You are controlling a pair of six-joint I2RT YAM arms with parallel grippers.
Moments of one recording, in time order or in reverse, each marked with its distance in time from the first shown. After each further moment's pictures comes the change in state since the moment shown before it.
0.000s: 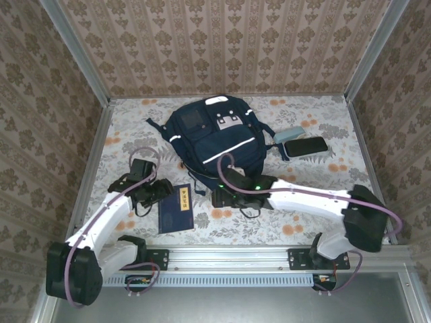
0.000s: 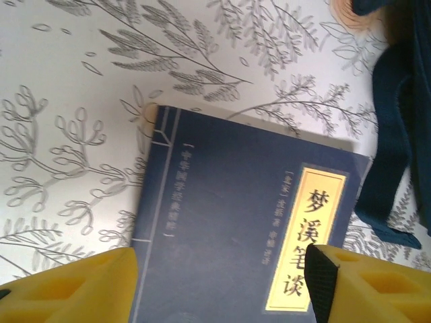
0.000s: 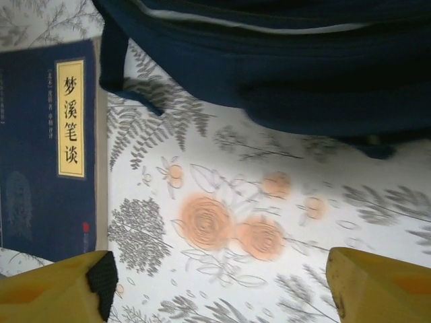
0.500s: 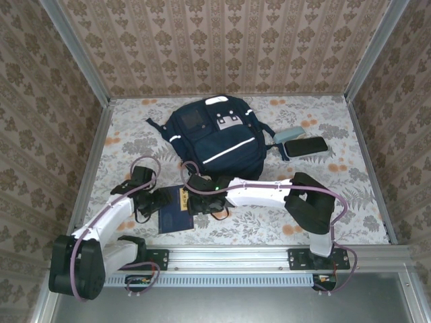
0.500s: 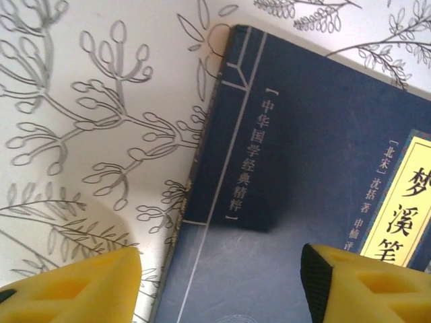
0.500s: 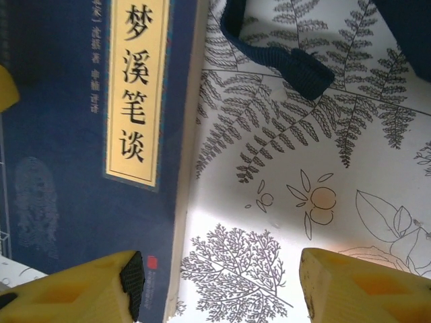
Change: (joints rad) left arm 0.034 0.043 -0.105 0.034 0.047 0.011; right arm 0.076 0.375 0.282 -0.004 -0.095 -0.011
